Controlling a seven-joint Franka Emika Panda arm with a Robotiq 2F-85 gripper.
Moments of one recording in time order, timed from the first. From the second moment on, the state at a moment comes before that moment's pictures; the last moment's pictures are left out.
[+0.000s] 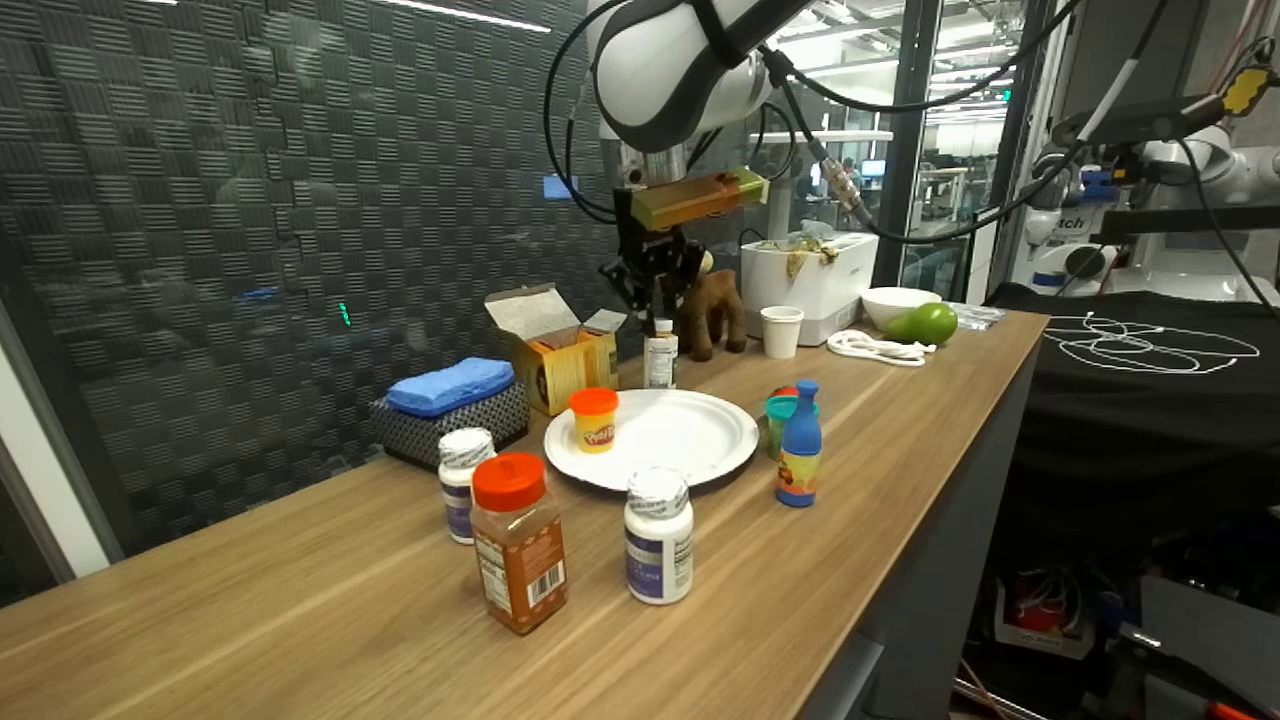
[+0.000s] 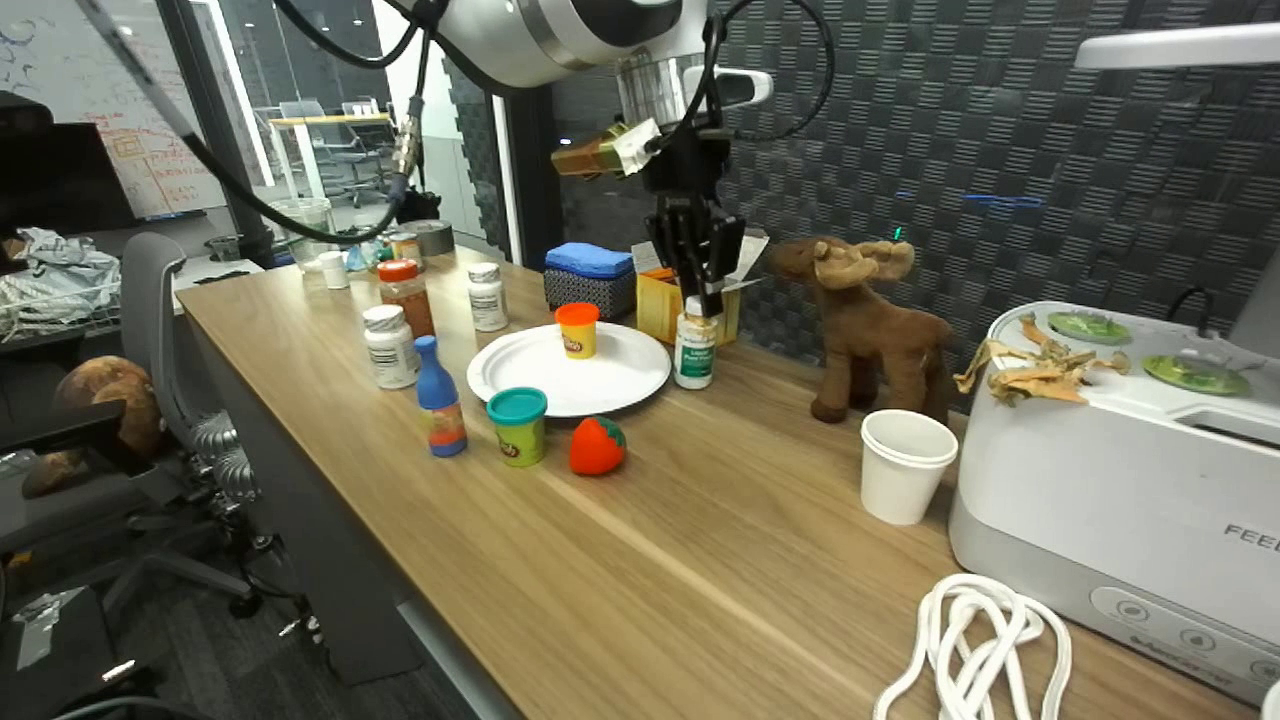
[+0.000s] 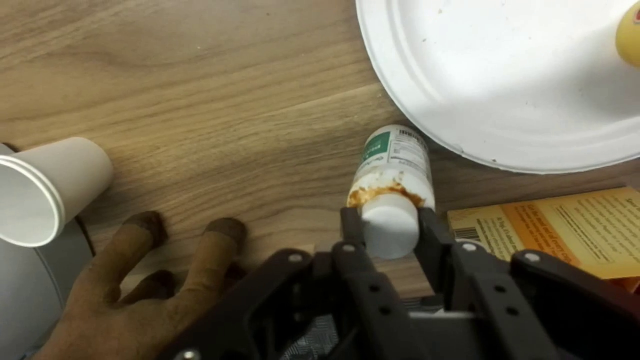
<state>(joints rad) 0.07 0.50 -0.09 -1.53 -0.20 2.10 0.37</state>
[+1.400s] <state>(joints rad) 0.23 0.38 -0.03 -1.53 -0.41 1.97 0.37</state>
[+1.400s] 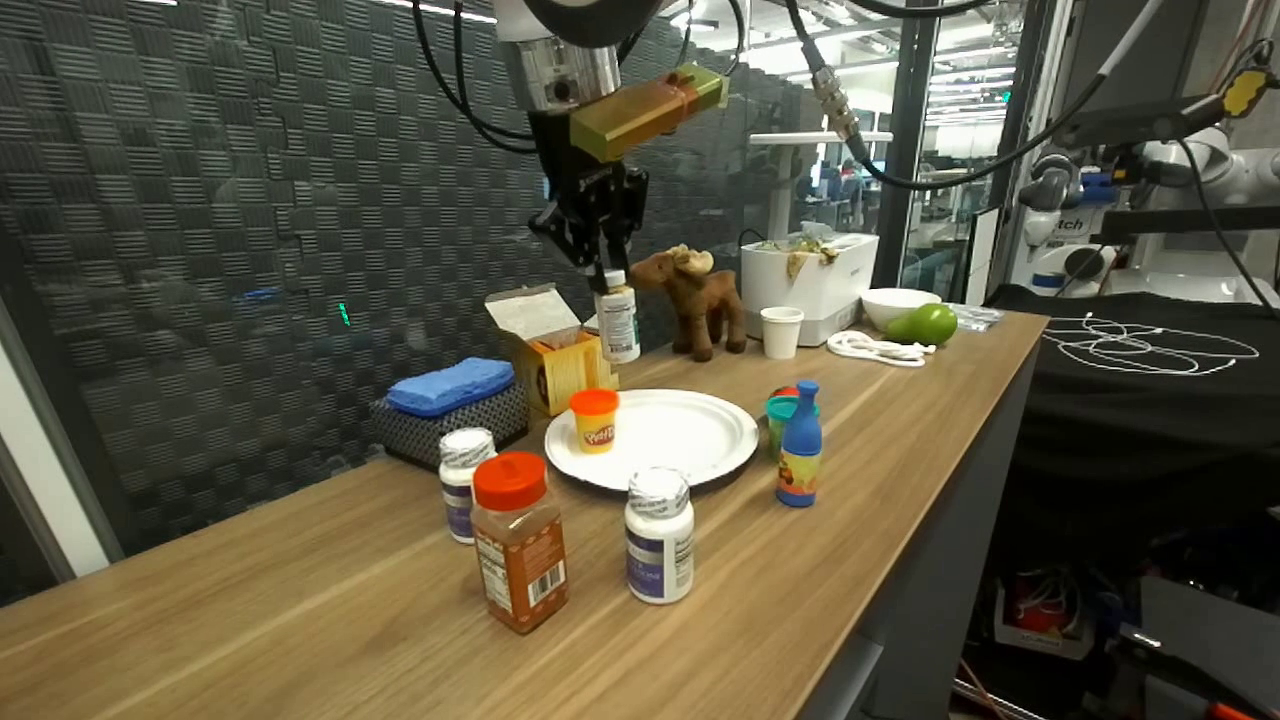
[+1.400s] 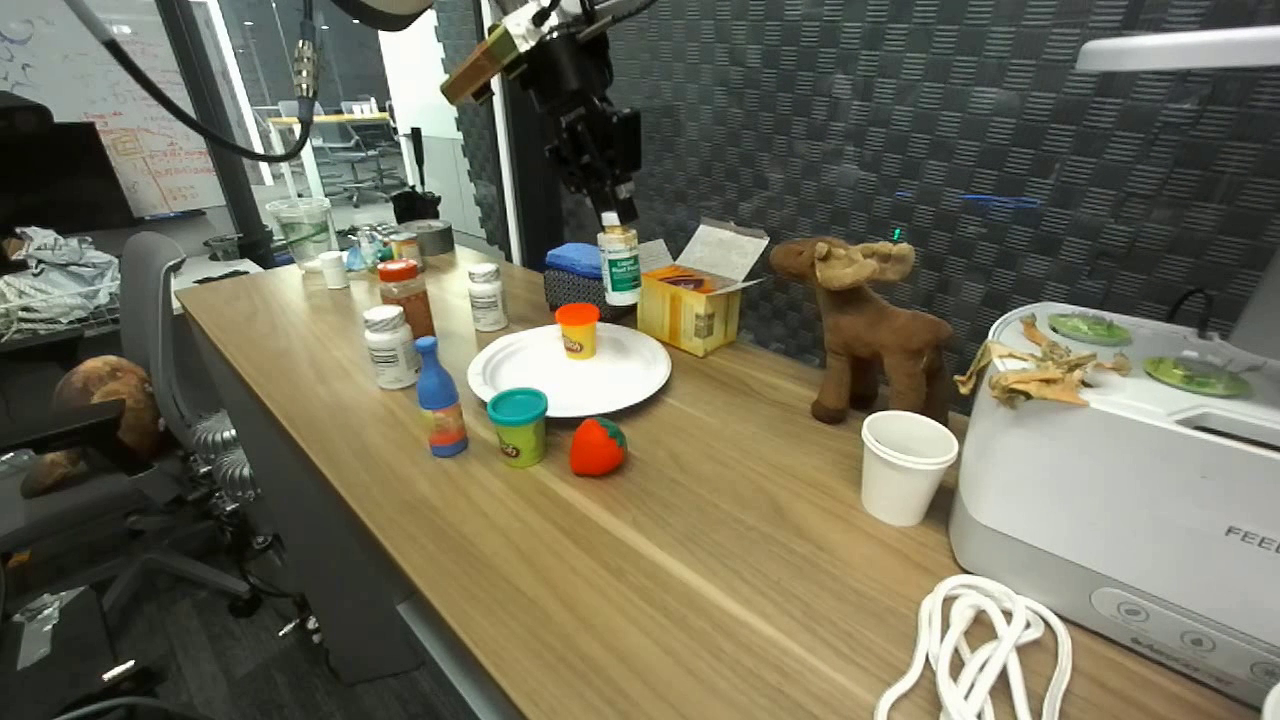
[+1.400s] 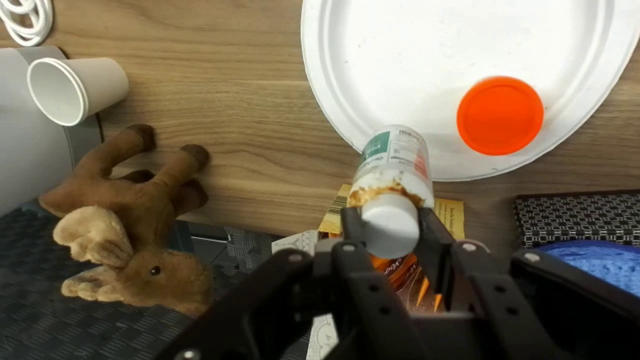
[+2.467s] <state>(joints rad) 0.20 0.37 -0.03 -1.75 -0.38 2.24 0.42</state>
